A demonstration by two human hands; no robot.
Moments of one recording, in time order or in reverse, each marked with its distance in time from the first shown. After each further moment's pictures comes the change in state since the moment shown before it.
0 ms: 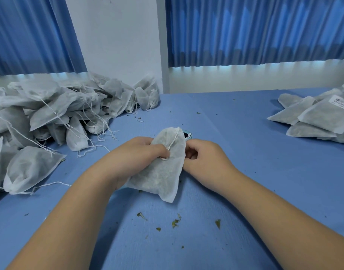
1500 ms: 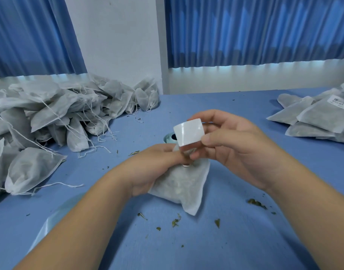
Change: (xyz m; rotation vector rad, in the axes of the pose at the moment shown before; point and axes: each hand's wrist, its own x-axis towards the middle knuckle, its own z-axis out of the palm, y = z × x) left_hand -0.001 0.001 0.029 -0.247 -0.314 0.132; right_hand -0.025 -0.050 -0.068 0.898 -0.272 0.015
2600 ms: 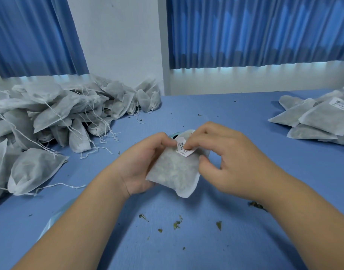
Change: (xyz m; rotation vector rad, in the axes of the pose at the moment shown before) left_hand -0.006 0.009 -0.012 -0.426 -0.102 -0.066; right_hand -0.007 0.013 0.003 -1.246 0.076 -0.354
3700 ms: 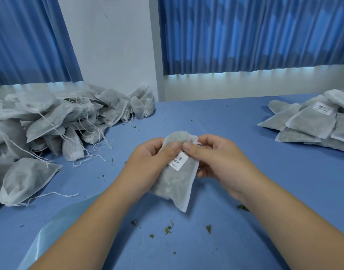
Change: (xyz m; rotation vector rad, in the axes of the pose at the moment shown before) left_hand 0.009 -0.018 0.014 0.407 0.378 0.422; right_hand 0.007 0.012 0.012 0.965 0.090 0.710
